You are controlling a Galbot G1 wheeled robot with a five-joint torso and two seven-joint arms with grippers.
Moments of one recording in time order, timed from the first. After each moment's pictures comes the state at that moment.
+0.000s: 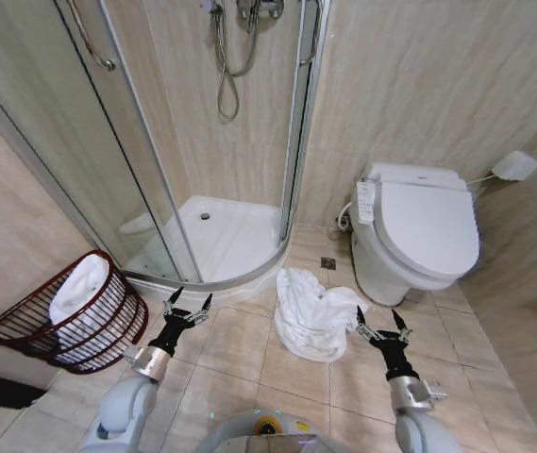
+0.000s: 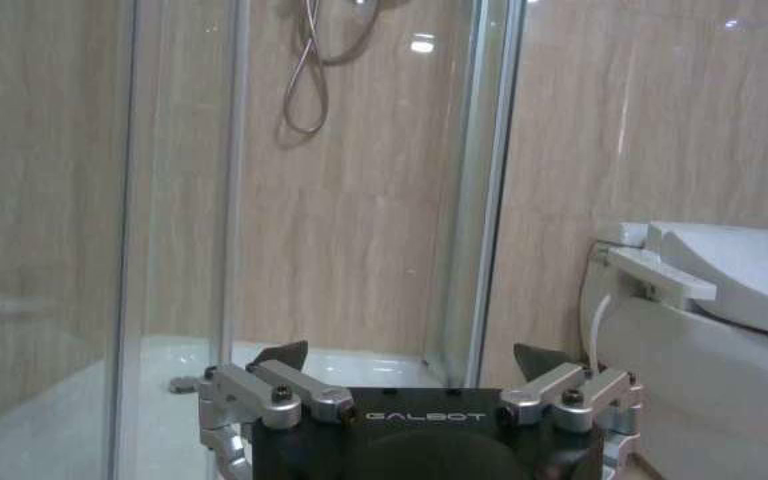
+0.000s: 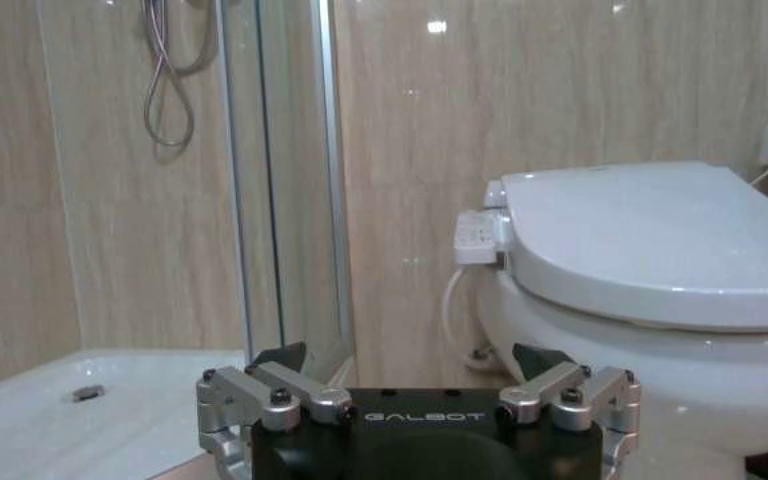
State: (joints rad) left arm 1.55 -1.29 -0.65 -1.97 -0.38 -0.10 0.34; right arm -1.73 1.57 0.83 2.03 0.26 0.21 -0.19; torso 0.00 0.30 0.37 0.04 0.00
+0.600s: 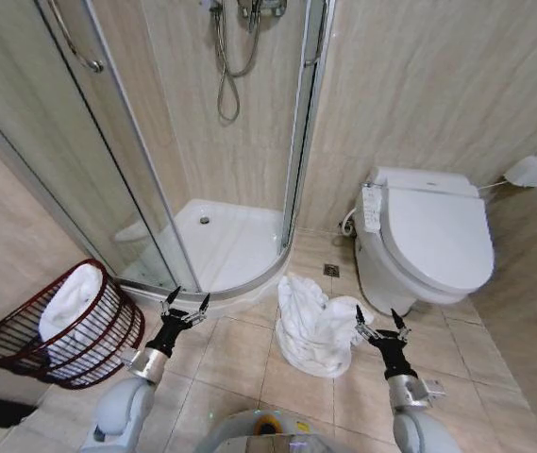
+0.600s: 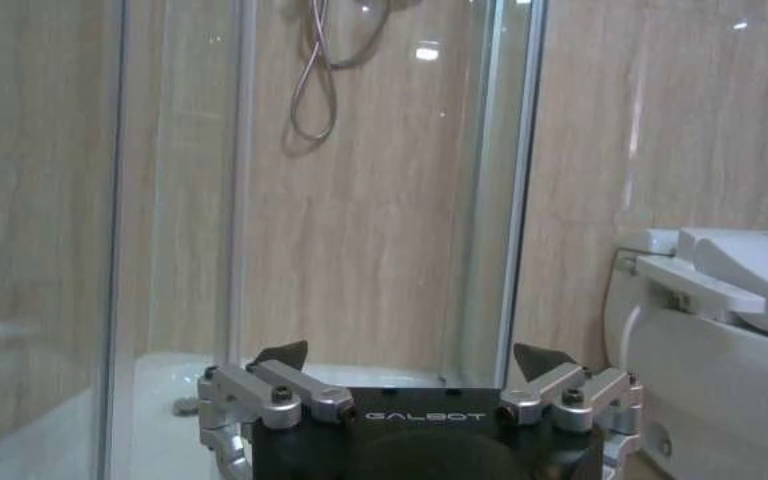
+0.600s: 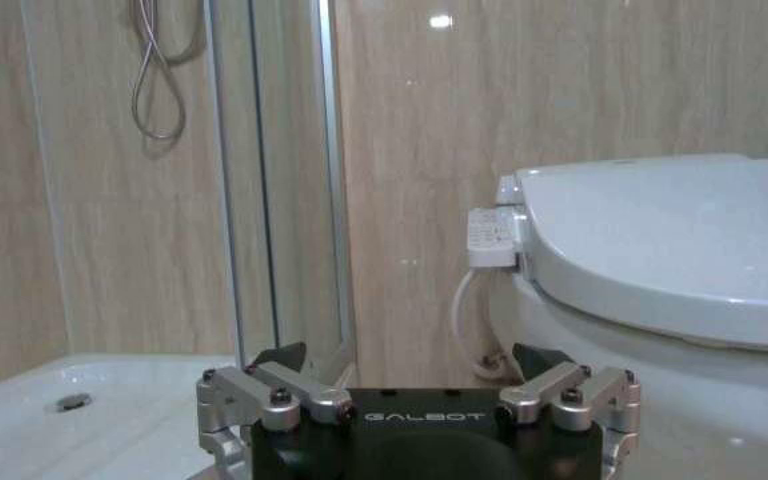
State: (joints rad) left arm 1.56 -1.29 -0.65 -1.97 -0.37 -0.13 0.35; right arm -1.72 1.57 0.83 2.02 0.26 0.21 -0.19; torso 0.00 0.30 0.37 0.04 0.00
